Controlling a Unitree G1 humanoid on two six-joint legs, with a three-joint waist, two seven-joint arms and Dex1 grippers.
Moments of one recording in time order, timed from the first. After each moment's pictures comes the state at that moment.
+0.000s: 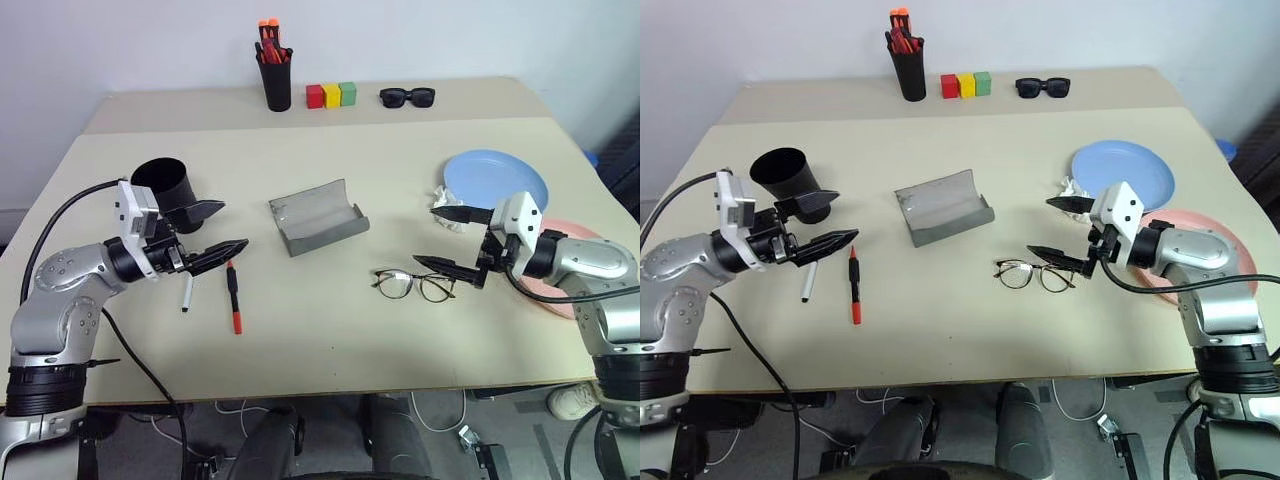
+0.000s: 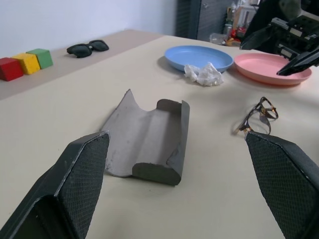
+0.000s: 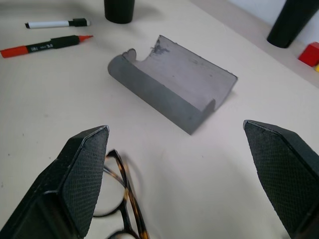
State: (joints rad) left arm -0.28 0.70 0.25 -0.08 -0.61 0.34 -1.07; right arm -0.33 -0.79 -0.12 -0.04 0.41 0.17 1.10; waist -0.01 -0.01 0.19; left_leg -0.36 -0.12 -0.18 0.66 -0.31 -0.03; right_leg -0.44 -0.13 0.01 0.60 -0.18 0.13
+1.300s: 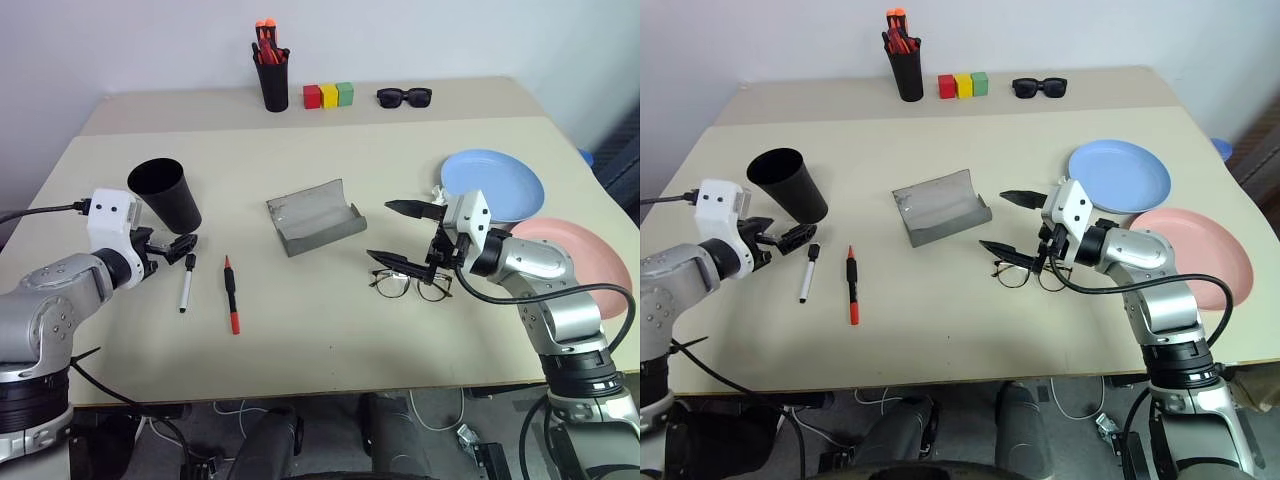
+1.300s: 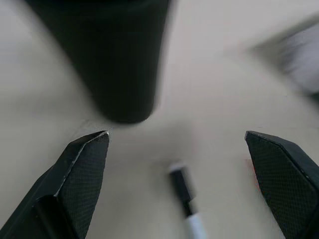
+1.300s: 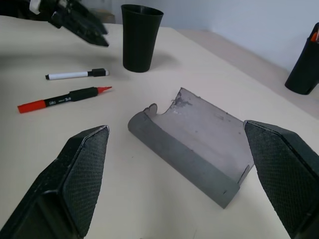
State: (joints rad) left arm -0.32 0.71 0.37 -0.30 -0.56 1.18 -0.26; right arm -0.38 -0.61 -0.01 -0.14 0.40 0.20 0.99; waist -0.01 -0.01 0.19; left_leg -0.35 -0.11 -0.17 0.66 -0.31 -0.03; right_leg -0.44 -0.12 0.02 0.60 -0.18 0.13
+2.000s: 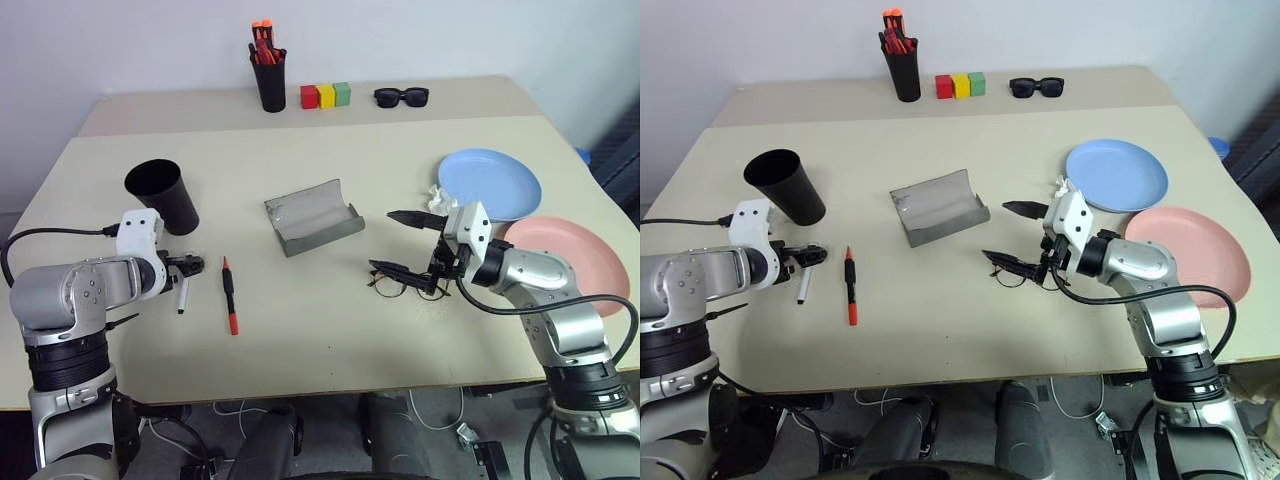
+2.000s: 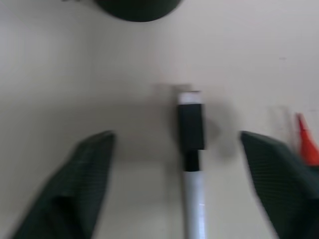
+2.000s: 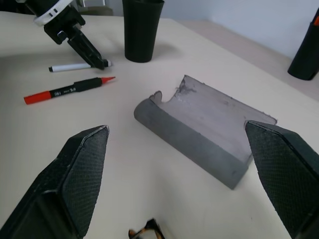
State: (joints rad) left arm -0.49 0.56 0.38 -0.18 -0.46 1.54 -0.14; right arm -0.32 -0.62 -0.02 -0.17 0.40 0.21 0.98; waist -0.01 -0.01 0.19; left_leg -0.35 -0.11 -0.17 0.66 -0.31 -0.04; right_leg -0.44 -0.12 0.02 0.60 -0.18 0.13
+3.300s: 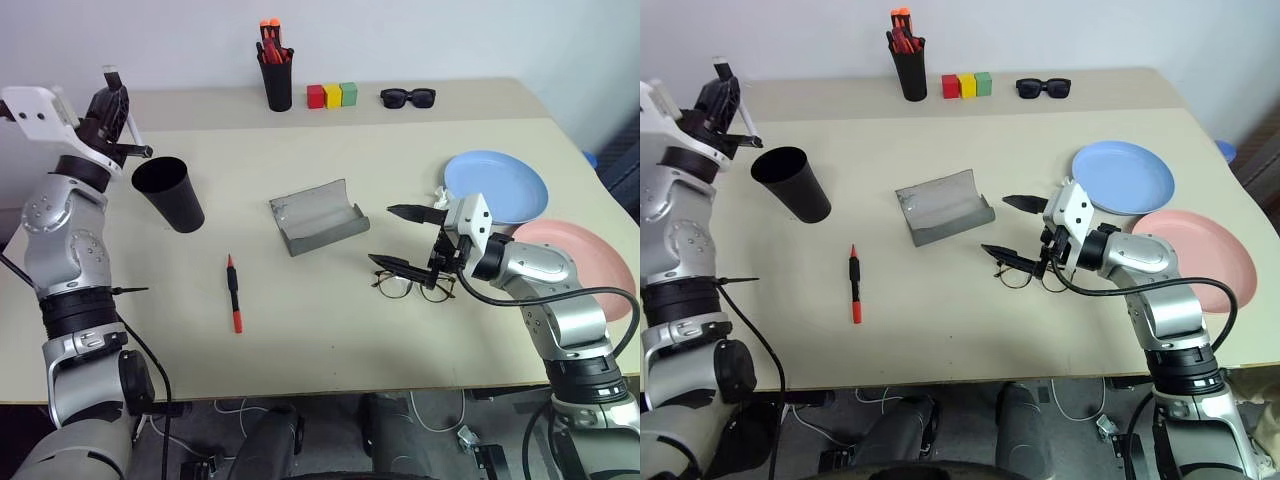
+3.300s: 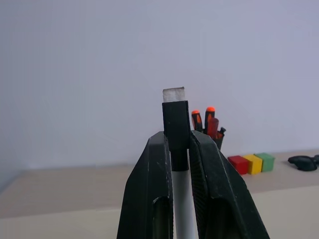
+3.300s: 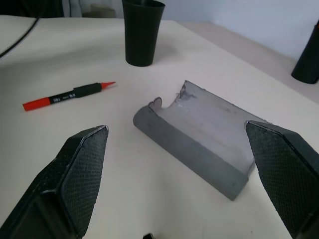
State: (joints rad) left arm -0.71 0.52 0.44 0.33 -0.39 0.10 -0.45; right arm -0.36 -0.62 -0.02 -0.17 0.41 0.26 0.98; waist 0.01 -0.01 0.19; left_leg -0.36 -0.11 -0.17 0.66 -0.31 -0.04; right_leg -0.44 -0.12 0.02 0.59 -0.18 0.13
